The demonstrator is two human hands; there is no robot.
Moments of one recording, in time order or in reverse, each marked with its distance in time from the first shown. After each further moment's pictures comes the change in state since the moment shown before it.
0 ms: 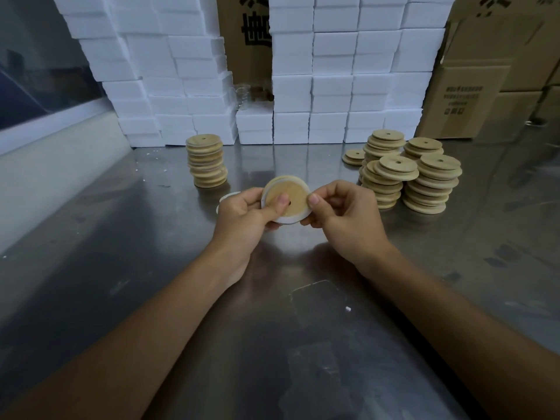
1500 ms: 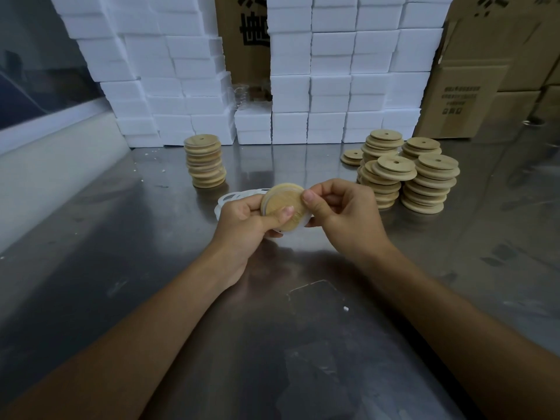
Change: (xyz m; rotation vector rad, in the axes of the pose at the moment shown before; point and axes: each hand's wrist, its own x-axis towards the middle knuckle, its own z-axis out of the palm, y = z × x) left_hand -0.002 -0.003 -0.001 0.022 -0.078 -0.041; right_hand 0.000 -0.005 -0.004 0.032 -0.061 -0.058
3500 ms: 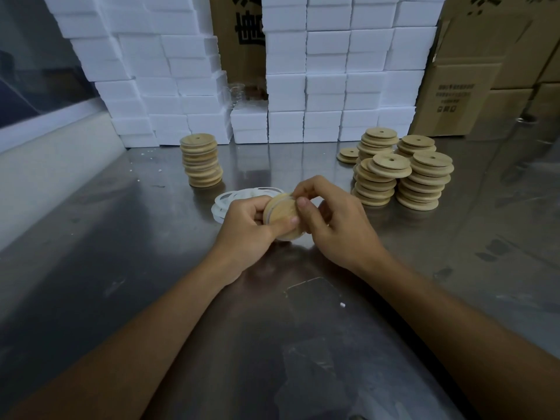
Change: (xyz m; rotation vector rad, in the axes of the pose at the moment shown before) left_hand -0.002 -0.004 0.003 0.206 -0.054 0.175; right_hand -0.005 0.010 -0.006 -0.477 -0.112 -0.358
